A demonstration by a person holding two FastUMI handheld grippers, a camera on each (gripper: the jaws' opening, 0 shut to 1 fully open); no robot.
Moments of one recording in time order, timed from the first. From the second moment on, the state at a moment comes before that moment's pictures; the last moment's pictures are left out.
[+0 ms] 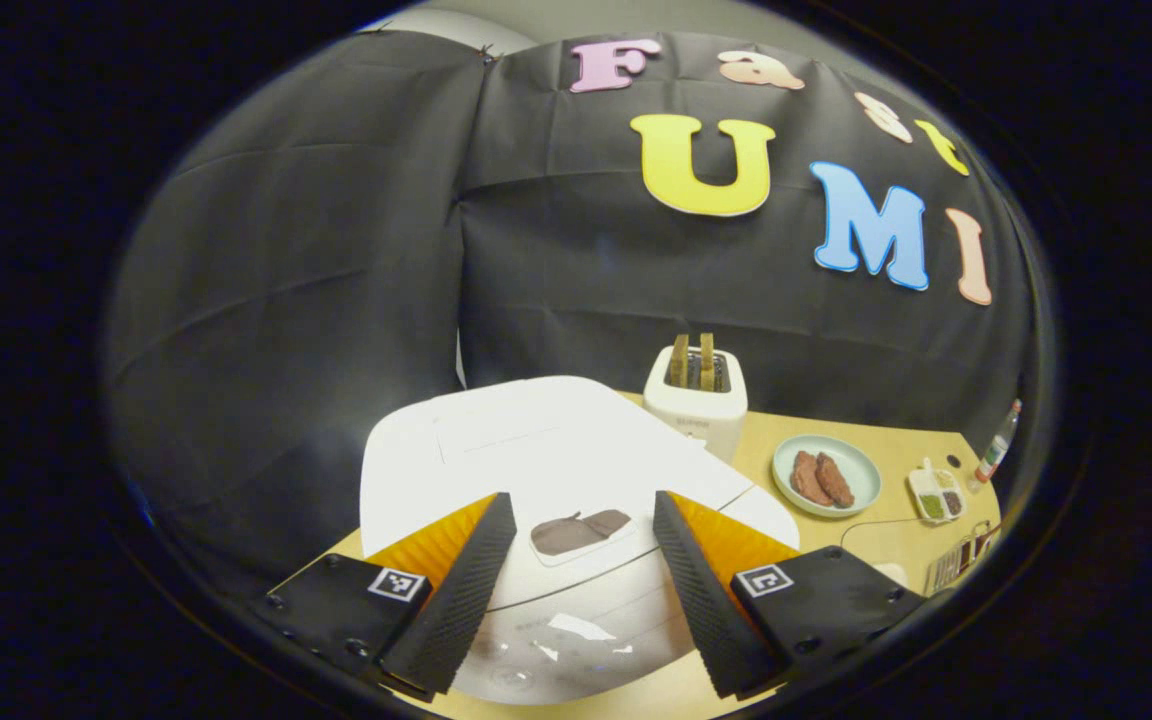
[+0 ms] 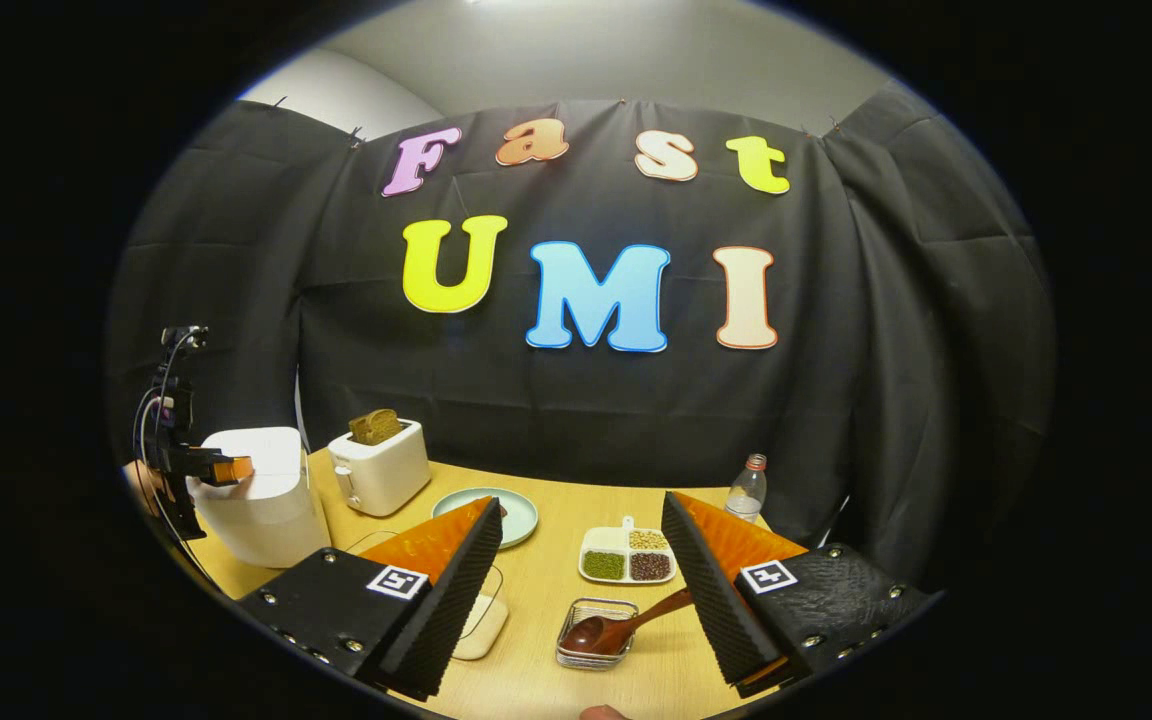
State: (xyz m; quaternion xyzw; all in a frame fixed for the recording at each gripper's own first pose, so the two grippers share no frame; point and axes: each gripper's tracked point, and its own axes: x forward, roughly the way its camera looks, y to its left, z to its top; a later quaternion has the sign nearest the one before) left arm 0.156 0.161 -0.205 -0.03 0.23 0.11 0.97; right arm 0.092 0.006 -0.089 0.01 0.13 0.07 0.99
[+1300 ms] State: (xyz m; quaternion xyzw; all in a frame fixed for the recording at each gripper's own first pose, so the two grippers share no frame) left arm 0.007 0.109 0.044 -0.01 -0.03 0.04 1.00; right arm 0.056 0.017 0.029 0.05 0.00 0.09 0.99
